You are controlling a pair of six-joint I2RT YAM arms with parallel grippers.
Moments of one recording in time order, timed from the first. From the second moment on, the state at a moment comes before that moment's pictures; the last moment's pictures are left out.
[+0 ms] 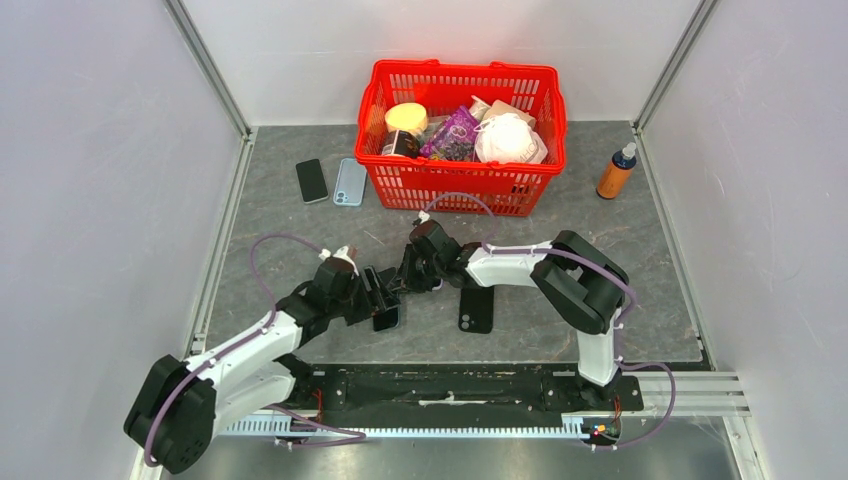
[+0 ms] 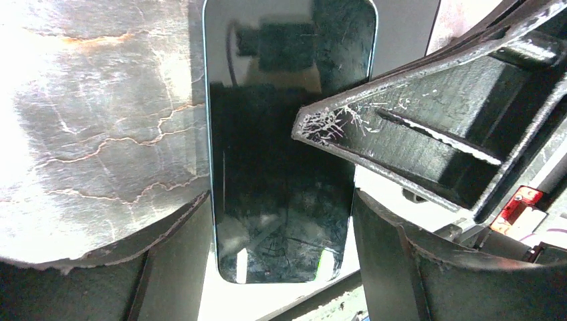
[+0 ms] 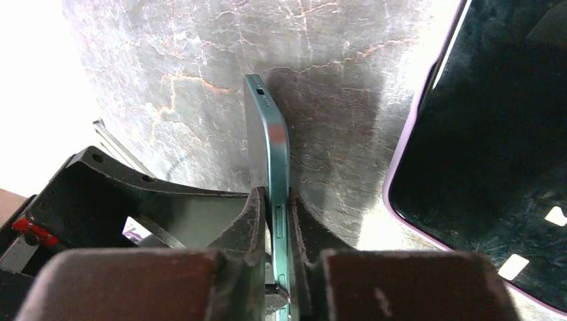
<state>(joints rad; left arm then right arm) -0.56 0.96 0.33 -0.17 0.13 -0.87 0.91 1.93 1.10 0.06 -0.21 1.03</state>
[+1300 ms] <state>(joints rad) -0.71 1.14 0.55 -0.15 0.23 -0.80 0.55 1.04 0.88 -0.75 0.10 0.88</state>
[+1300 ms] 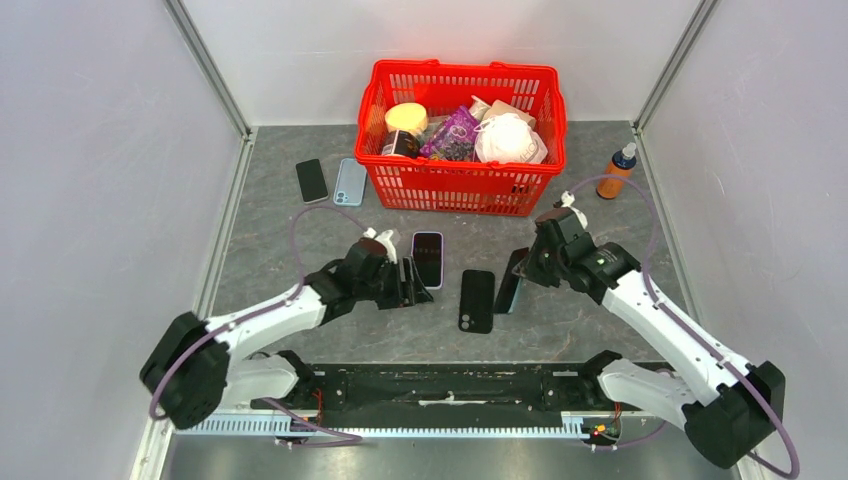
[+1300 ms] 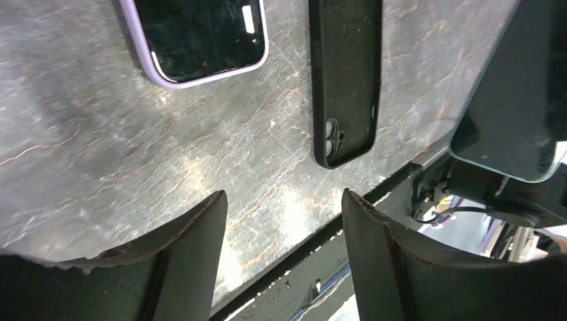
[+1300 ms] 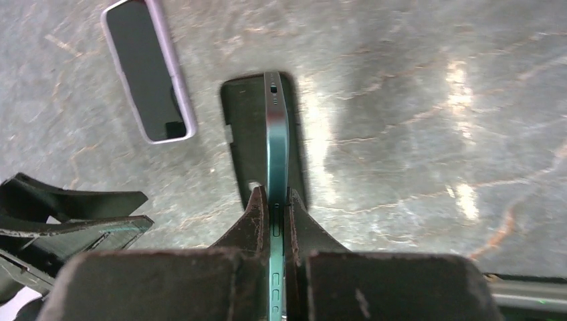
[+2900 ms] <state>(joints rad) -0.87 1.71 0.79 0.10 0.19 -0.81 0.52 1.40 0.65 -0.17 -0.27 0.83</state>
